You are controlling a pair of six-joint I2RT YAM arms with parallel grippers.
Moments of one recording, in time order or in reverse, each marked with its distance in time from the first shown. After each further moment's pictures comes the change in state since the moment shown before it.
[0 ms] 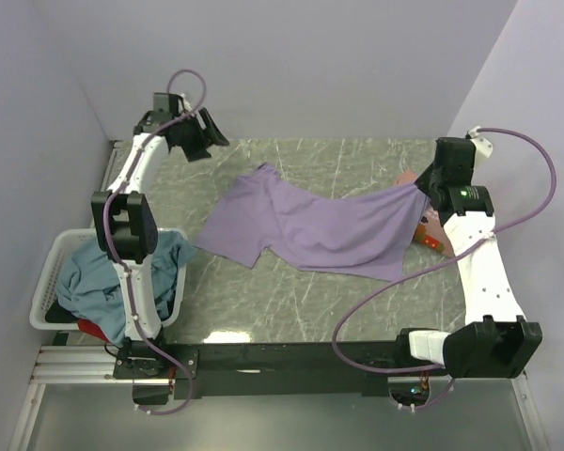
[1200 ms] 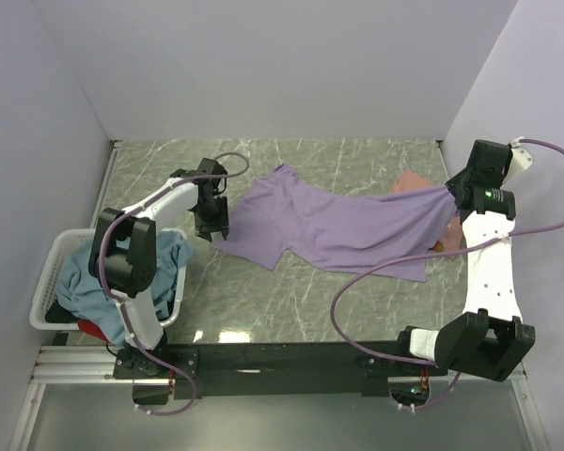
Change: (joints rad) left arm -0.272 -0.348 -0.751 -0.225 -0.456 0.154; right arm -0.235 0.021 -0.014 0.004 -0.040 0.031
